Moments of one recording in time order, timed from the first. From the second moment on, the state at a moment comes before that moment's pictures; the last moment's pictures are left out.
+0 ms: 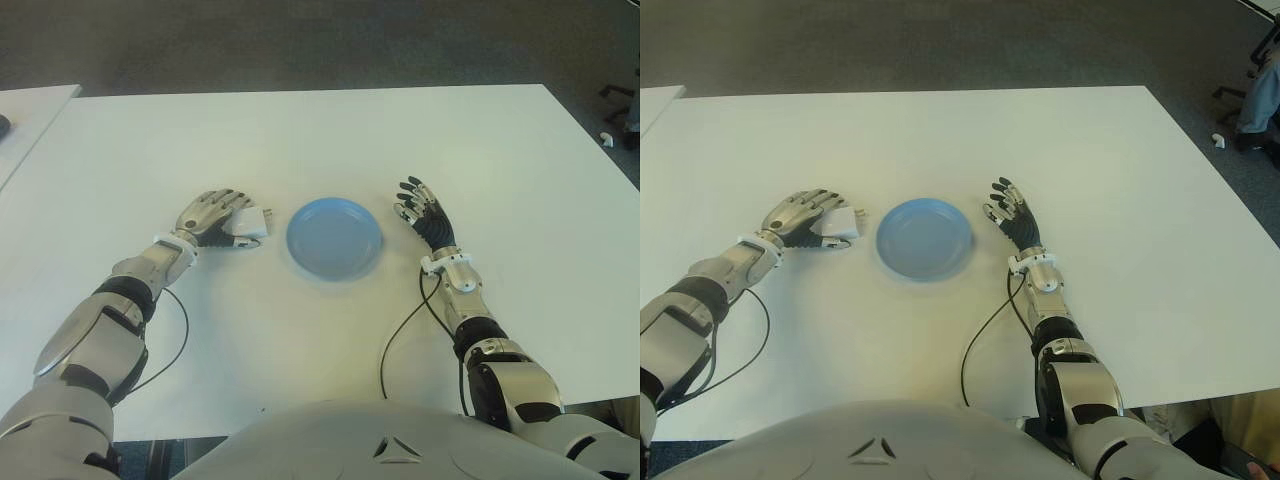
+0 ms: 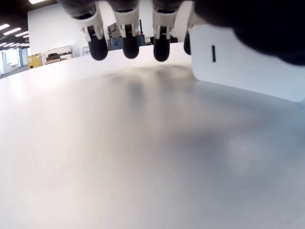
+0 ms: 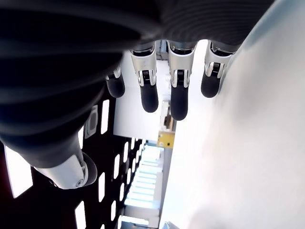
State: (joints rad) left arm -0.54 0.63 -0.67 1.13 0.89 -0.42 0.52; right arm -0.35 -0.15 -0.07 0.97 -0.01 -0.68 0.13
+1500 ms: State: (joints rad) left arm -0.54 0.64 -0.67 1.12 0.80 -0.46 0.38; right arm -0.34 -0.14 -0.07 0.93 0.01 -0.64 0.15
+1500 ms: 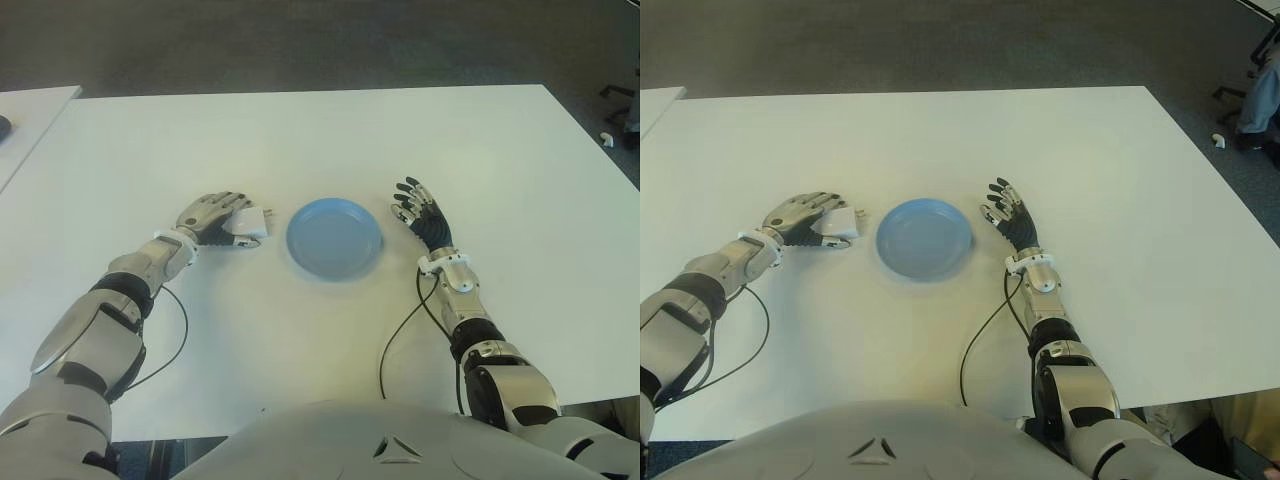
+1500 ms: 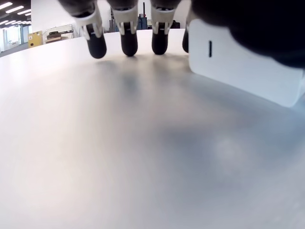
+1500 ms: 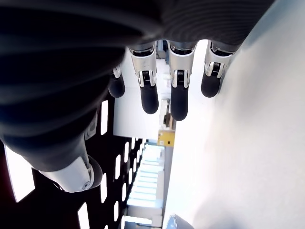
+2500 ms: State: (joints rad) left arm -0.50 0.64 -0.73 1.09 0.96 -0.41 0.94; right arm -0.34 -0.13 -0.08 0.93 0.01 -0.64 0.15
